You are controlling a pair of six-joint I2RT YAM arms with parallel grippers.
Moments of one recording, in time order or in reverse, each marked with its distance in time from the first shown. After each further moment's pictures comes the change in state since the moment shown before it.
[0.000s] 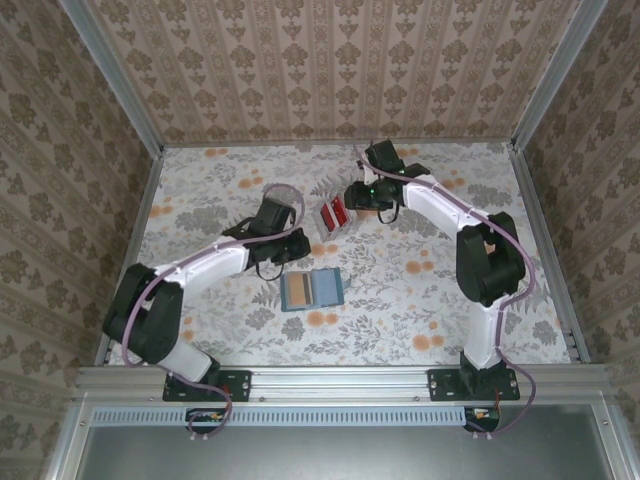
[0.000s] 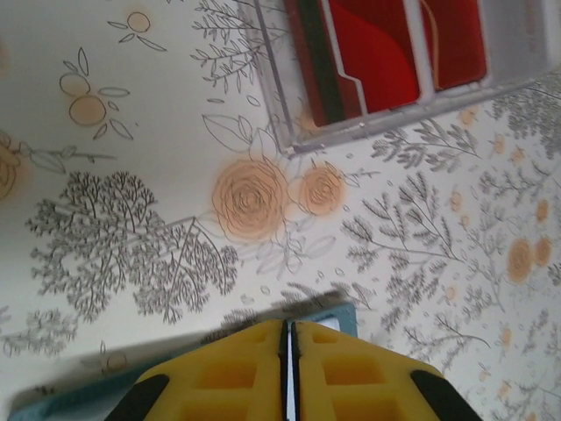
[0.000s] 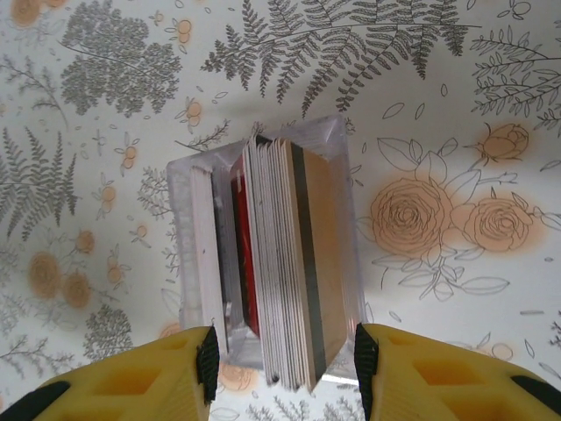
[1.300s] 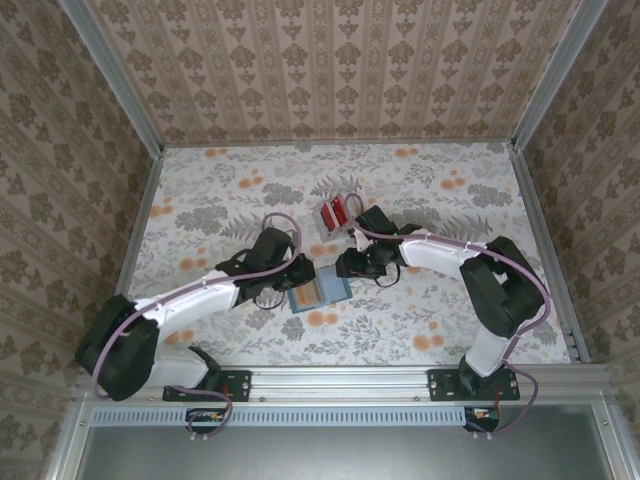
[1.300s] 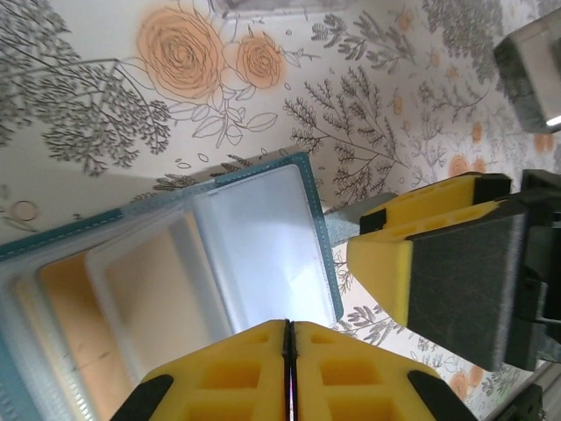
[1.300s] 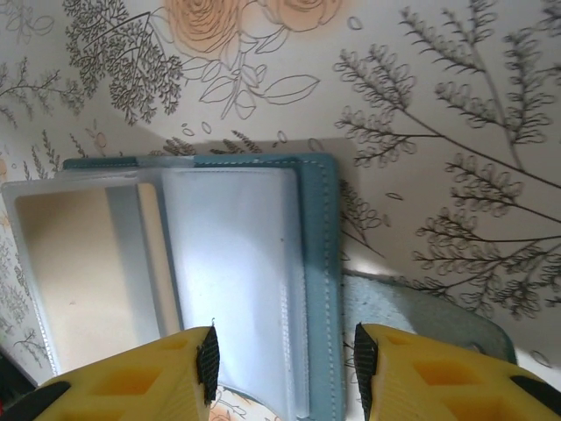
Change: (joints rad) left arm -0.142 -0.233 -0.273 0.160 0.012 -0.148; right arm 0.184 -0.253 -0.606 0.218 -0.178 0.188
